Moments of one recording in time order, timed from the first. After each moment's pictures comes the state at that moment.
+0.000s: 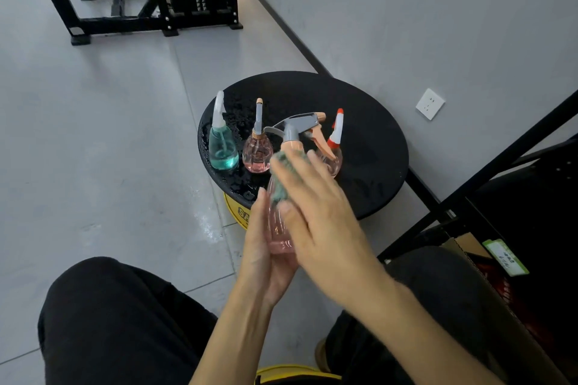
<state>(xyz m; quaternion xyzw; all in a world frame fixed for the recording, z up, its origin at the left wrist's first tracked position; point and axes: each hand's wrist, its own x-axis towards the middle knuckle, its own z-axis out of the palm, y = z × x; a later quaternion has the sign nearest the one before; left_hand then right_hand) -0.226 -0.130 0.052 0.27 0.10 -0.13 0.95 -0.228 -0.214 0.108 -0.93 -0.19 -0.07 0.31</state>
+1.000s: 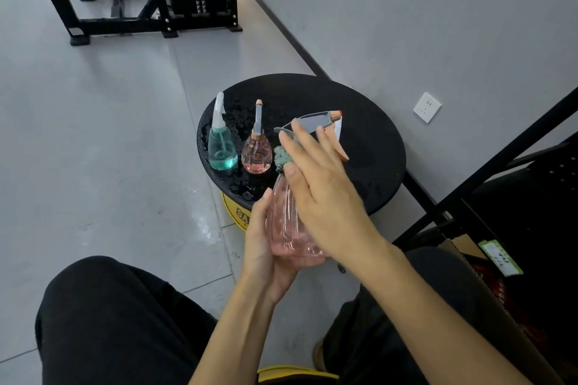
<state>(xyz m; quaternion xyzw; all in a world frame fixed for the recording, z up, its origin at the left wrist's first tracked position) -0.226 -0.132 0.057 0.31 0.11 -0.15 0.93 -0.201 -0.217 0.122 -0.92 -0.17 -0.05 0.34</state>
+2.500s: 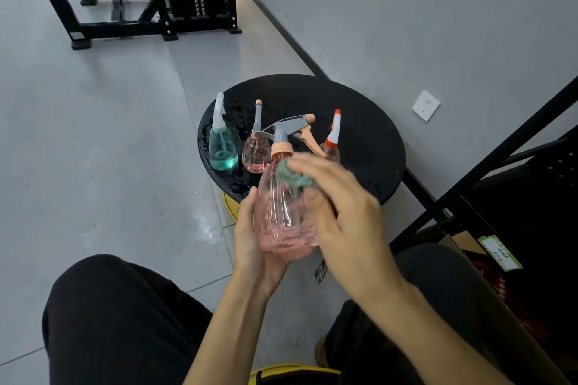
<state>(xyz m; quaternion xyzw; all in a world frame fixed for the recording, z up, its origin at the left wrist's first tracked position) -0.227 -0.124 0.056 0.29 0.14 -0.13 0.94 -0.238 -0.226 0.120 -0.86 -0.17 -0.17 0.46</state>
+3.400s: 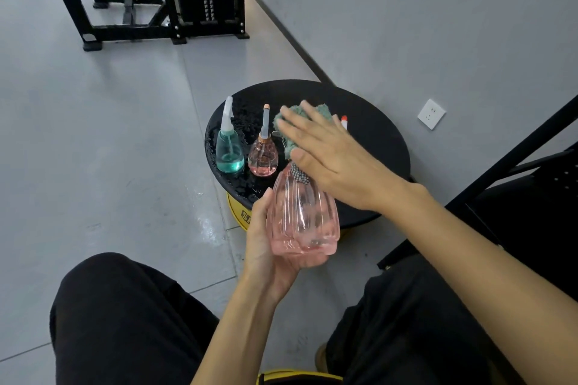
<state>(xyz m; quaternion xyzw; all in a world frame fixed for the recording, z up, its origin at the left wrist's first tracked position) -0.232 -0.122 0.065 0.35 0.13 -0.17 0.91 -0.146 -0.244 0.136 -0.92 -0.35 -0.02 0.16</state>
